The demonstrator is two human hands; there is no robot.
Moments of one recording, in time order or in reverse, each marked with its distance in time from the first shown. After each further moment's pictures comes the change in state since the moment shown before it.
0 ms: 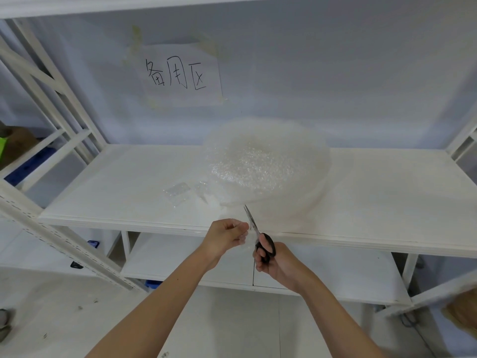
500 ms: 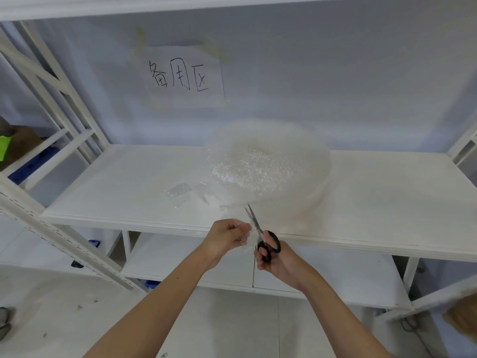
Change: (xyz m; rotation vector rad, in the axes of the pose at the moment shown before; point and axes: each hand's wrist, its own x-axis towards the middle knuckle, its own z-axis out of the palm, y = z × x) left_hand 0.000 0.002 -0.001 0.004 -0.058 0.003; right_hand -0.002 -0.010 -0.002 0.095 -0.060 0.028
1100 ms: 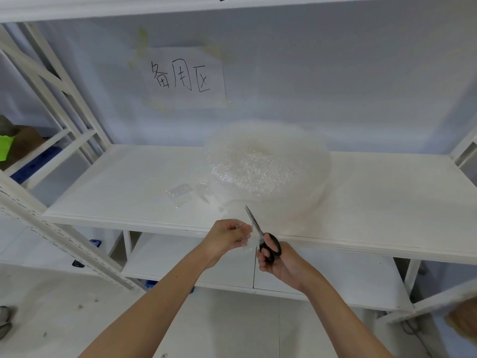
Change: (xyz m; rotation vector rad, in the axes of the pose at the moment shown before) left_hand -0.002 0.005 -0.003 0.041 -0.037 -0.005; right_hand -0.002 -0.001 -0.003 -0.010 -0.009 -0.006
